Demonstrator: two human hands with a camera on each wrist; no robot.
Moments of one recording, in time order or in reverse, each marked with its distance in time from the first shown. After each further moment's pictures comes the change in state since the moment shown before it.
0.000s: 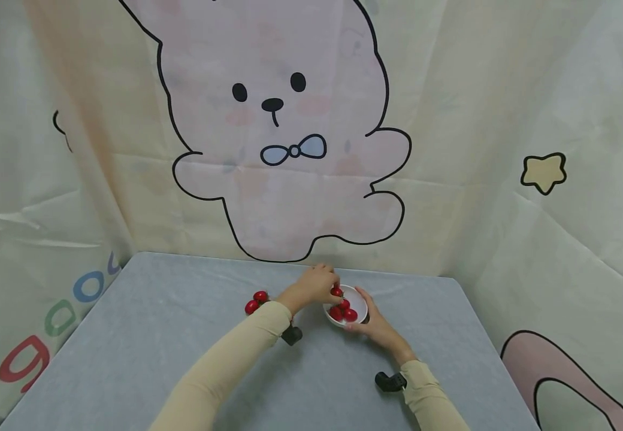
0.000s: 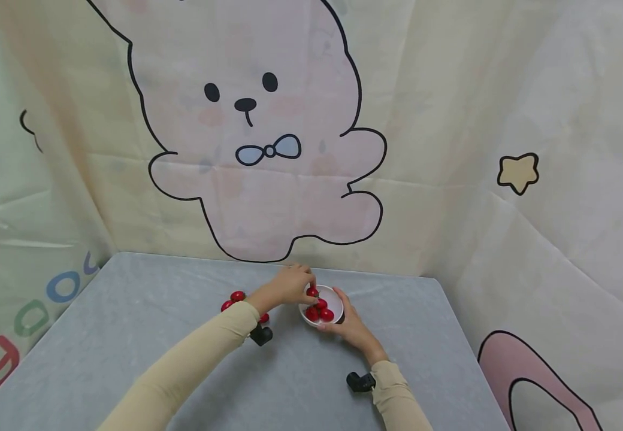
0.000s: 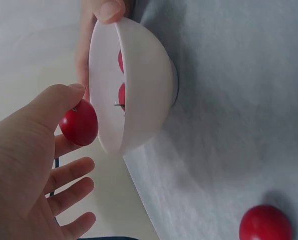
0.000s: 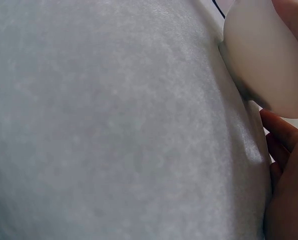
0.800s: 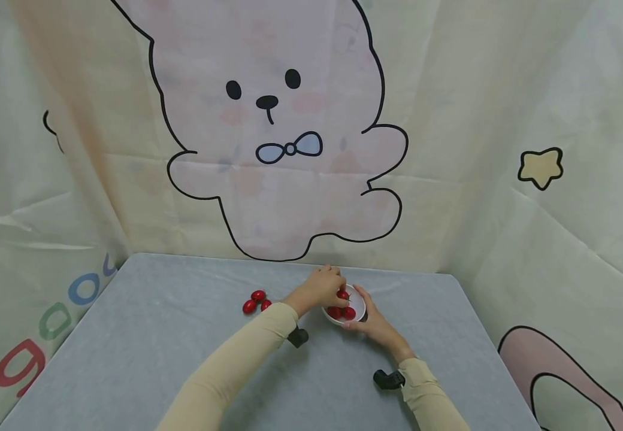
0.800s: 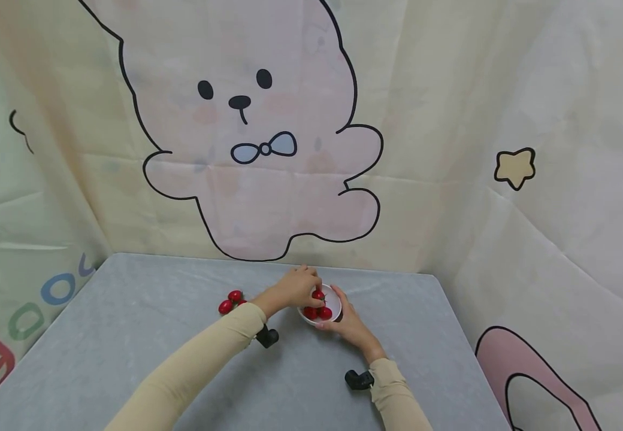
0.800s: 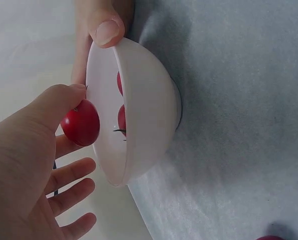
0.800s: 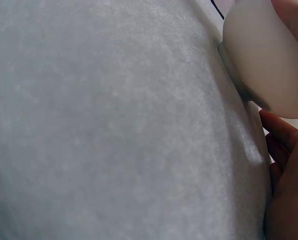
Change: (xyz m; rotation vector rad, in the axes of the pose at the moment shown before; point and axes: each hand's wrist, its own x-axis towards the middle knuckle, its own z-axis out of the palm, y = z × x) left_hand 0.006 0.020 0.003 -0.012 -0.037 0.012; right_hand -0.001 0.002 -0.002 -0.003 -0.011 -0.004
